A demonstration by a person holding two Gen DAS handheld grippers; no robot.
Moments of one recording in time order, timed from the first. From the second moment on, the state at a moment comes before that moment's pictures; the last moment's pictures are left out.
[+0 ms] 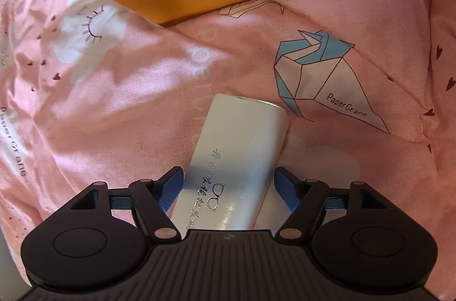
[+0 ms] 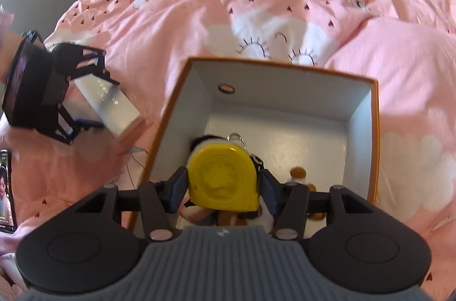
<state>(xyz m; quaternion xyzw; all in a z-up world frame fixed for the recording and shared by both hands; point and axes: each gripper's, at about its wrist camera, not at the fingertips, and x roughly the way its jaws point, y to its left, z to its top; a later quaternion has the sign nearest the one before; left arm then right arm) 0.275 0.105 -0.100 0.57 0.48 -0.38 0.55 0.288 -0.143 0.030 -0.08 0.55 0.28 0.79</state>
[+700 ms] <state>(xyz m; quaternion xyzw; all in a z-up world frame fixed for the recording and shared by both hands) 0.303 0.105 -0.064 0.37 0.54 -0.25 0.71 0.299 -0.179 0.007 -0.14 0.50 0.29 0.80</state>
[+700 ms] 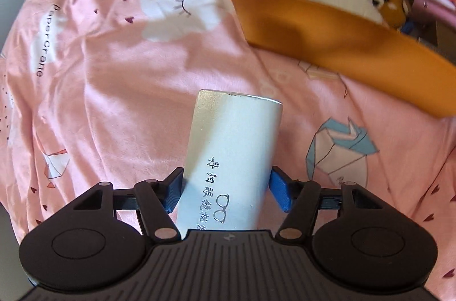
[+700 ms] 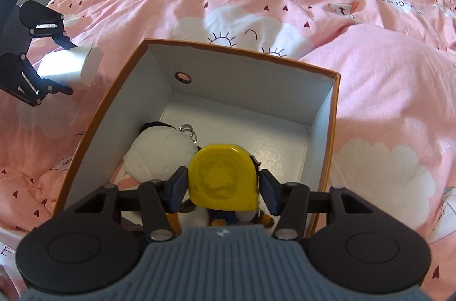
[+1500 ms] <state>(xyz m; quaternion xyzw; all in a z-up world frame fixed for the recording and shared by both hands) 0.285 -0.042 0.067 0.40 0.43 -0.35 0.73 0.279 -0.196 0.045 -0.15 0.44 0.31 0.83</state>
